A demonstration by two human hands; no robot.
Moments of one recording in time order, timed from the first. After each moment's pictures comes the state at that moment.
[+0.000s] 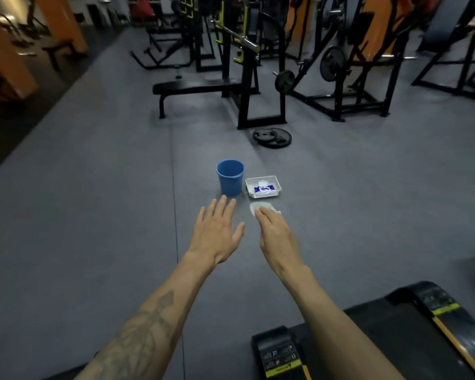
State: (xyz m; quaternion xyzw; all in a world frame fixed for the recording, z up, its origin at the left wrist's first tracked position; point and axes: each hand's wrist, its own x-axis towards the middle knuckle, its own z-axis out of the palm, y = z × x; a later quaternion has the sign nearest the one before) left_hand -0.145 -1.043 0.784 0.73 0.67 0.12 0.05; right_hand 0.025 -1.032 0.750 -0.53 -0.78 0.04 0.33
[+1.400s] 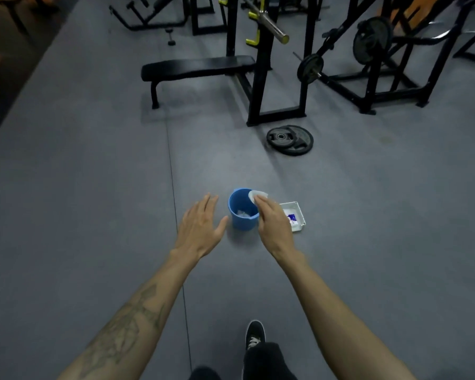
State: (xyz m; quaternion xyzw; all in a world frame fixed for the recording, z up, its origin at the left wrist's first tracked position) left_hand -0.355 -0.514 0.861 0.70 0.69 0.14 0.13; right_hand -0.152 -0.484 0.842 -0.58 -0.71 0.23 0.34
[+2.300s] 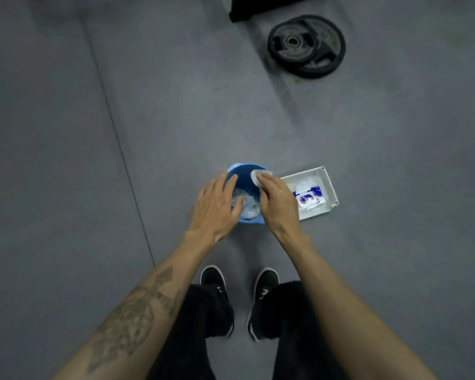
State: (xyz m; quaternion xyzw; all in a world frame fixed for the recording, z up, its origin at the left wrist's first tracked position) left_hand -0.382 -0.065 0.512 0.74 0.63 0.04 0.25; right_hand -0.214 -0.061 0.489 -0.68 -0.63 0.27 0.26
